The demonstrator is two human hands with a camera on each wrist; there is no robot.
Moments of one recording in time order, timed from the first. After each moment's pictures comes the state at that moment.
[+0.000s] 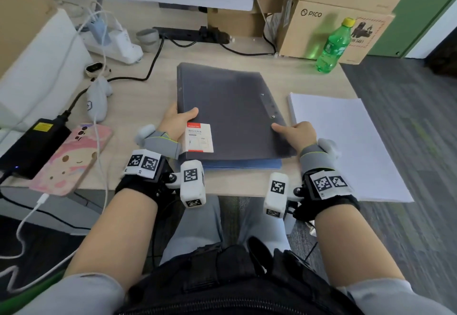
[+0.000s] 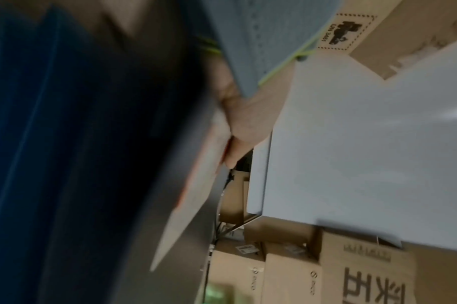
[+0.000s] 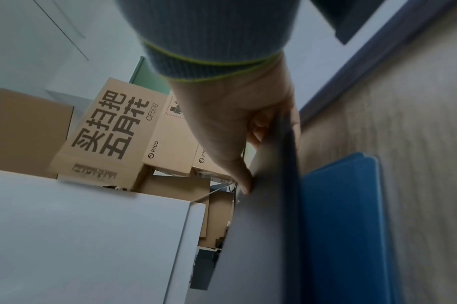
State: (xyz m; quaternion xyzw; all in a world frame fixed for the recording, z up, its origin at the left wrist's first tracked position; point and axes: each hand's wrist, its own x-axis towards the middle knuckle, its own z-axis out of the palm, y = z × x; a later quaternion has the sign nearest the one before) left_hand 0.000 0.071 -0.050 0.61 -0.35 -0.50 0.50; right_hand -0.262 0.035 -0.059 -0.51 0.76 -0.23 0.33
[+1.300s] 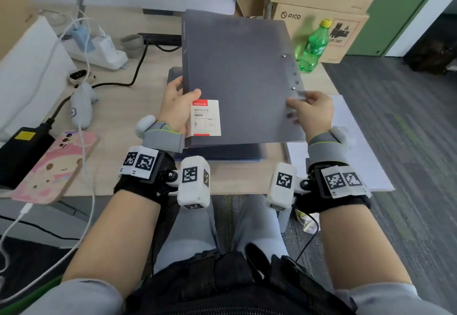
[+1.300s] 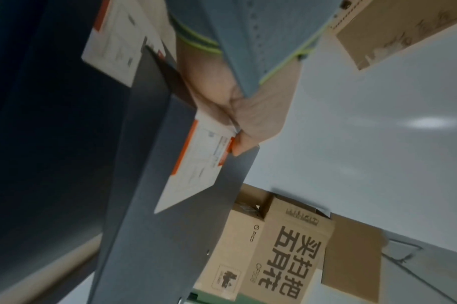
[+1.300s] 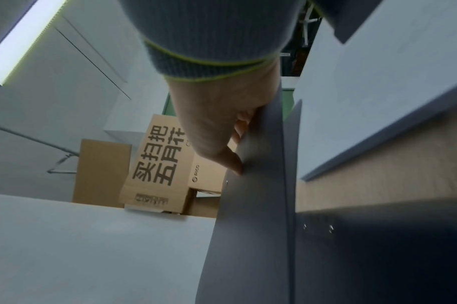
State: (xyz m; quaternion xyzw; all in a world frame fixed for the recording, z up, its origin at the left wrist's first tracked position) left_hand -0.036 0.062 -0.017 0.54 -0.34 -0.50 0.59; right_hand -0.285 0.048 -0.002 -0.45 0.66 -0.50 0.33
